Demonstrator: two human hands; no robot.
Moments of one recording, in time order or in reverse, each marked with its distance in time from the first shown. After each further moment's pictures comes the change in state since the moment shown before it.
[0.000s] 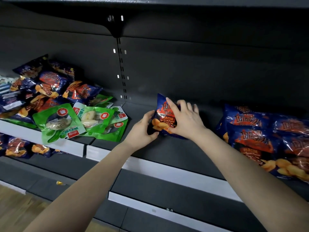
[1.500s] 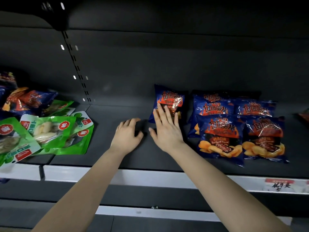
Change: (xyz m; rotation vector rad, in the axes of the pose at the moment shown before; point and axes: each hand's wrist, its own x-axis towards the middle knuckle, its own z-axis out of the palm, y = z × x) left_hand 0.023 0.017 0.045 0.324 -0.100 -0.056; right_hand -0.042 0.010 0.038 0.035 -0.052 0.235
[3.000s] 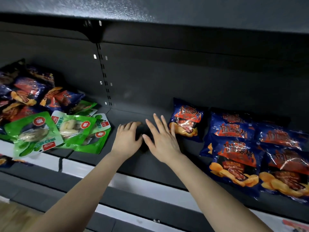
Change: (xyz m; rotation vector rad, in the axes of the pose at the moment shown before) left_hand -0.006 -0.012 -0.029 0.089 0.148 -0.071; right_hand 0.016 -0.033 -0.003 0.243 0.019 -0.234
